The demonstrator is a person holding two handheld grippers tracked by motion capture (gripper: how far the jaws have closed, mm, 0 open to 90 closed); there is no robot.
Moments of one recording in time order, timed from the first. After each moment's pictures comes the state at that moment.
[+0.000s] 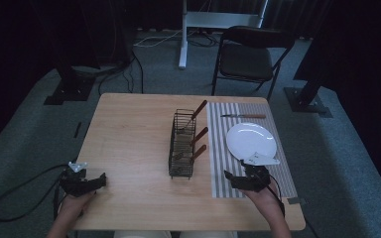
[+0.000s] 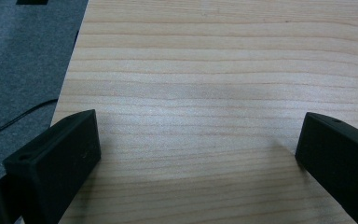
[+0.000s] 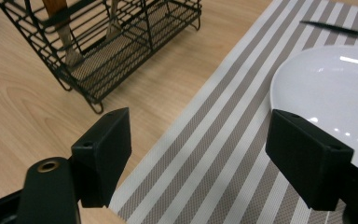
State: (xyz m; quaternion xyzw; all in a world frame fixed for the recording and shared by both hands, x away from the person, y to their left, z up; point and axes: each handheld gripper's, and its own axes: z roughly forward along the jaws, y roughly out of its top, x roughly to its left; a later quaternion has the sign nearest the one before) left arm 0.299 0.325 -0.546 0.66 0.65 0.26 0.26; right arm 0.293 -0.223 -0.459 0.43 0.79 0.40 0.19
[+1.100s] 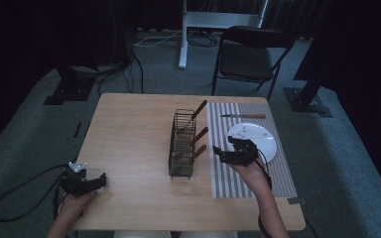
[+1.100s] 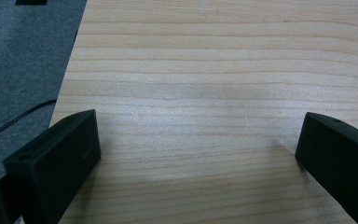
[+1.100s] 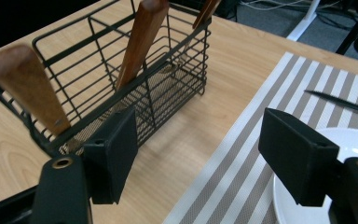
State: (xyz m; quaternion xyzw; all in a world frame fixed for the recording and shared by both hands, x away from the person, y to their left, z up) left arm 0.299 0.325 -0.547 0.66 0.65 0.26 0.26; right arm 0.349 -0.189 -0.419 0.40 0.78 0.43 0.20
